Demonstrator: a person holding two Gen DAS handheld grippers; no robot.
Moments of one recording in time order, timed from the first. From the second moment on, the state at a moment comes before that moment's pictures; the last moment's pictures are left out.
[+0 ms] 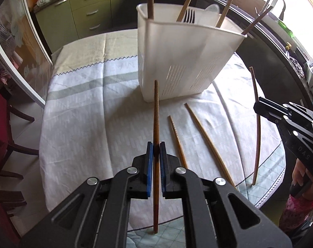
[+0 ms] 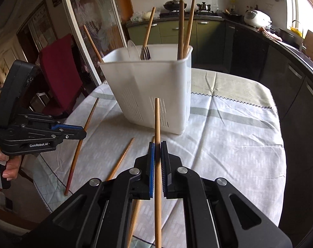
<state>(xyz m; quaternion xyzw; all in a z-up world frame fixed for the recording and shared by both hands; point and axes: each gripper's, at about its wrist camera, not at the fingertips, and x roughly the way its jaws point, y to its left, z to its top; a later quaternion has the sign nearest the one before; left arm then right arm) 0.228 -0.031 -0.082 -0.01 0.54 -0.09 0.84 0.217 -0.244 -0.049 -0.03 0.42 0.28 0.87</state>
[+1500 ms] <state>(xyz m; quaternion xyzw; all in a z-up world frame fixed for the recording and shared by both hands) 0.167 -0.052 0.076 0.01 0.38 -0.14 0.91 0.150 -0.263 0.115 0.01 0.23 0.32 0.92</state>
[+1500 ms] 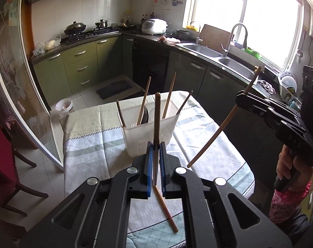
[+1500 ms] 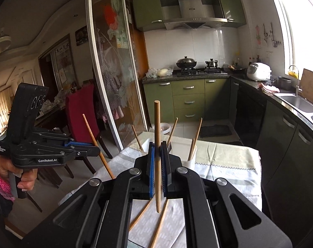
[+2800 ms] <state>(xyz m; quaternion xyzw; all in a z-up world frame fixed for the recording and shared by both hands) 0.291 -0.071 0.025 0.01 0.40 -0.11 0.91 0.281 -0.206 0.061 -0.01 0.27 0.27 0.92</state>
